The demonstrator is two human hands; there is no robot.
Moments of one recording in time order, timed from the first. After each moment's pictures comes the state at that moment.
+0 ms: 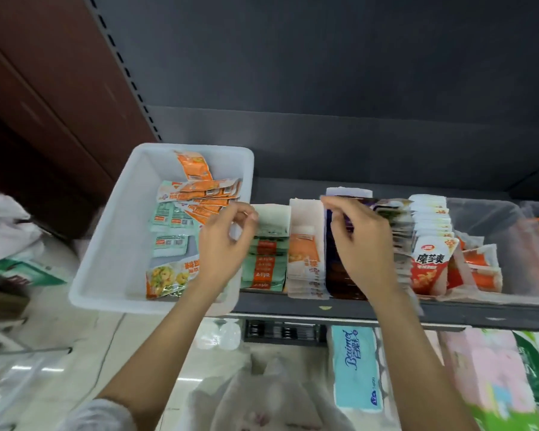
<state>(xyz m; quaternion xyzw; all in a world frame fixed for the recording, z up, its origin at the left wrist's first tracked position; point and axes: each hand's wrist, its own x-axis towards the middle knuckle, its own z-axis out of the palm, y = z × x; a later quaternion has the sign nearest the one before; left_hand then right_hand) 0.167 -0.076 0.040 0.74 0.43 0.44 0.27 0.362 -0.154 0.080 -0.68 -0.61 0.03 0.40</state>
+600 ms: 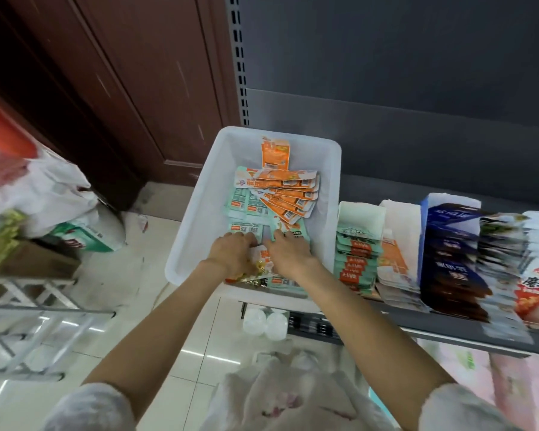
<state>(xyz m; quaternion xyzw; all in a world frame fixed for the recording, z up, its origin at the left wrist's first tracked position) 0.021 -0.007 -0.049 0.80 0.54 -0.17 0.19 0.155 -0.044 -0.019 -0.60 -0.76 0.16 -0.18</state>
